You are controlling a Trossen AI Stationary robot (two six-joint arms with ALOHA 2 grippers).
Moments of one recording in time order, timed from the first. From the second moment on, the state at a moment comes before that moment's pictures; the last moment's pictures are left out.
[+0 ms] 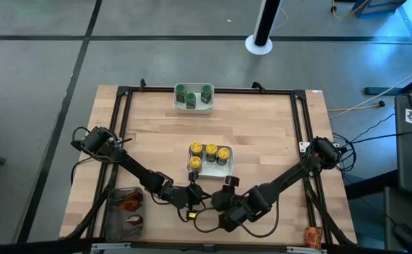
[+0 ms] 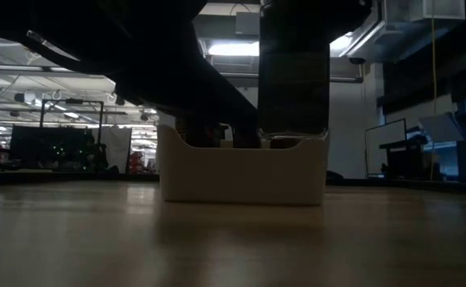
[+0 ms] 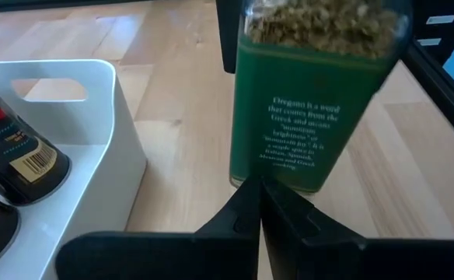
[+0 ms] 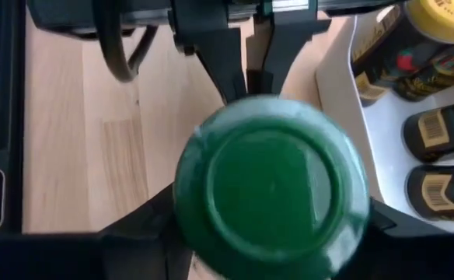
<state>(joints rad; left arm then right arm) -0.53 1.91 0.95 0.43 -0.50 -0.22 0.59 1.99 1.62 -0.74 0.47 0.62</state>
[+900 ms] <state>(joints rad) -0.64 1.55 0.95 -0.19 -0.50 -0.25 0.53 1.87 1.62 -0.83 0.50 0.50</state>
